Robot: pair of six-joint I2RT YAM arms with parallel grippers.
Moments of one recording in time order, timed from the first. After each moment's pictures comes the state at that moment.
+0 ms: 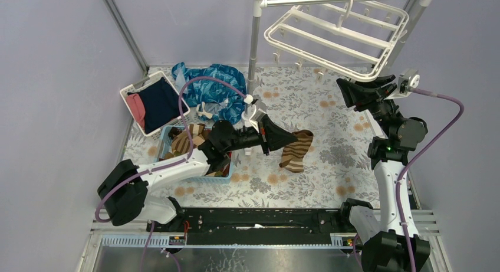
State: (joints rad) left arm -0.90 1.37 0.80 0.83 0.49 -0.48; right arm -0.21 0.90 0.77 0.84 -0.80 0.66
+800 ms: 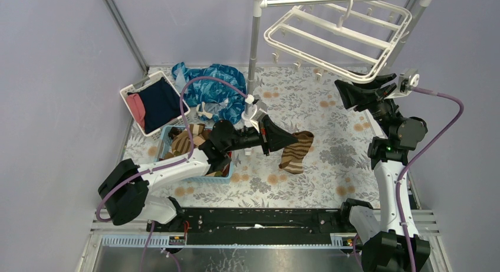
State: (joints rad) left arm -0.90 1.38 0.81 0.83 0.51 -0.50; right arm -0.21 0.90 0.77 0.82 -0.79 0.68
